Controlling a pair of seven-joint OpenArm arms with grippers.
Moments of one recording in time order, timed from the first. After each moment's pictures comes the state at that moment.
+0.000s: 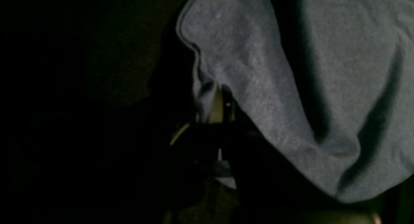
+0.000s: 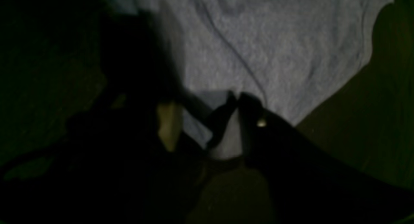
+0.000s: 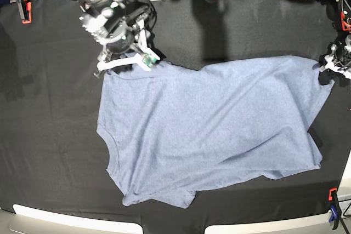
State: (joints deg) left arm 3.3 -25.0 -28.7 59.3 -44.1 -38.9 34.2; right arm -11.4 24.0 -28.8 102.5 -16.9 15.0 -46.6
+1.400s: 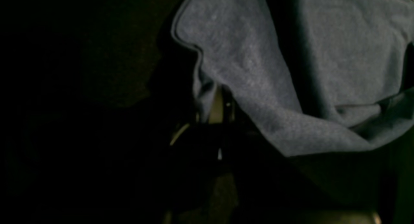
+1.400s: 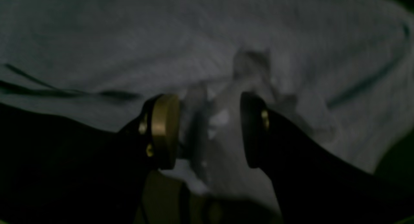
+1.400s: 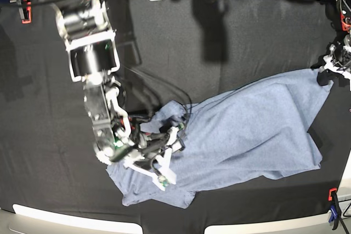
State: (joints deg) left arm 3.3 -24.4 -28.7 59.3 -44.4 -38.9 33.3; right arm 26.4 4.3 -8.0 73.4 12.7 29.2 -57.6
